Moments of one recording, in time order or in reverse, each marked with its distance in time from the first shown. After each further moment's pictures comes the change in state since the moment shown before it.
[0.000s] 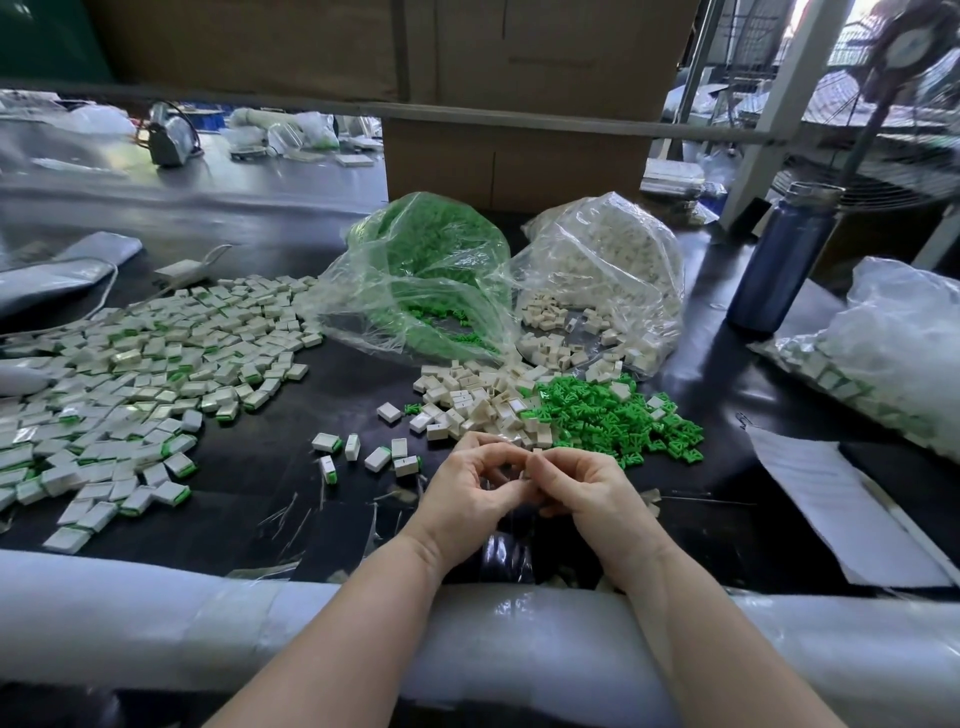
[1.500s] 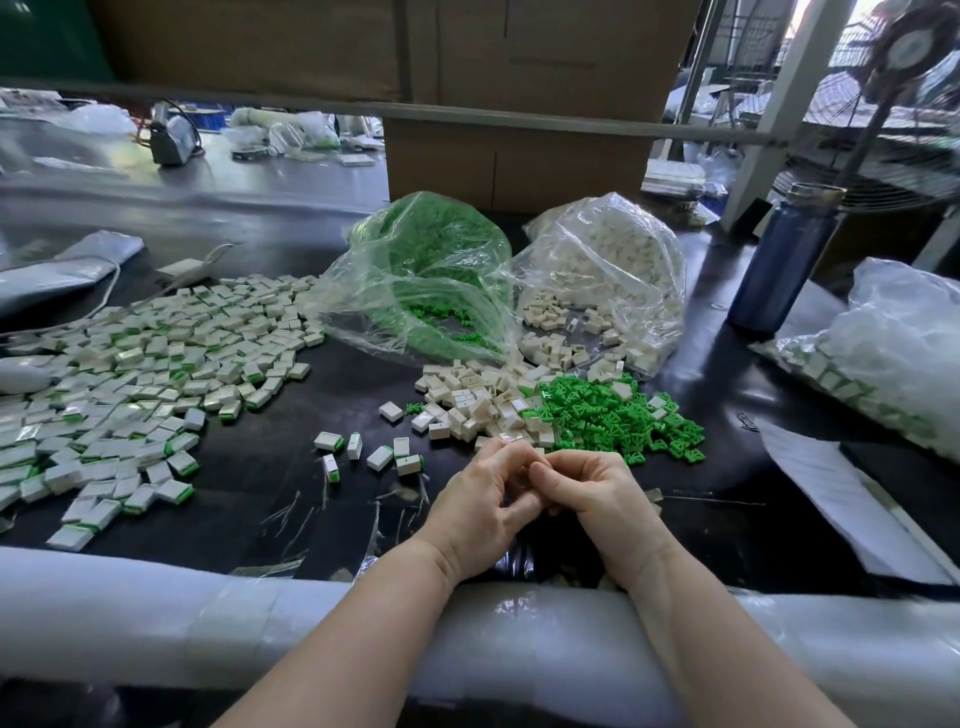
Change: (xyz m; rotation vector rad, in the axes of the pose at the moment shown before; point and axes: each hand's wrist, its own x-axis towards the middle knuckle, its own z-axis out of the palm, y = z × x) left_hand -0.002 -0.008 0.003 0.333 -0.128 0.080; right_hand -0.001 0.001 -0.002 0.121 -0.002 0.030
